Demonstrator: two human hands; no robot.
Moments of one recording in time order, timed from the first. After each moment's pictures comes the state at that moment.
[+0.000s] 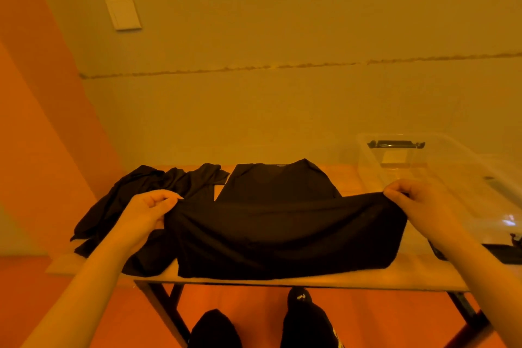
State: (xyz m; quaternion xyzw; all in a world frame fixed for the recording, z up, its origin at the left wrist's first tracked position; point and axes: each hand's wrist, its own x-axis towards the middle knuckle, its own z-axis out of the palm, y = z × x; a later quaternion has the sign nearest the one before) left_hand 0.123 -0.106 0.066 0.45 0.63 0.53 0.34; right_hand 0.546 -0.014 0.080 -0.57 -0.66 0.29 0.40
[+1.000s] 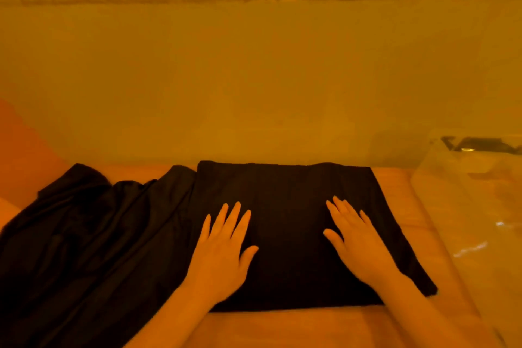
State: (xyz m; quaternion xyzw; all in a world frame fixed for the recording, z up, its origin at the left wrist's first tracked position) left_hand 0.154 0.095 -0.084 0.72 0.70 0.00 -0.02; right_hand 0.413 0.169 -0.068 -0.56 -0.81 0.15 0.03
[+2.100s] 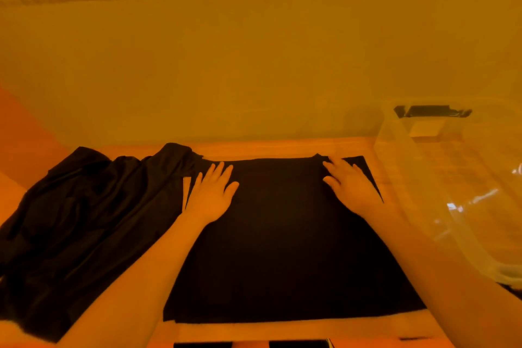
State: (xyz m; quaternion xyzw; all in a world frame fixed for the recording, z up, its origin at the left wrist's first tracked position) left_hand 0.162 0.128 -0.064 0.67 0.73 0.02 0.13; right_hand 0.463 0.185 -0.056 -0.59 -0.79 0.13 0.07
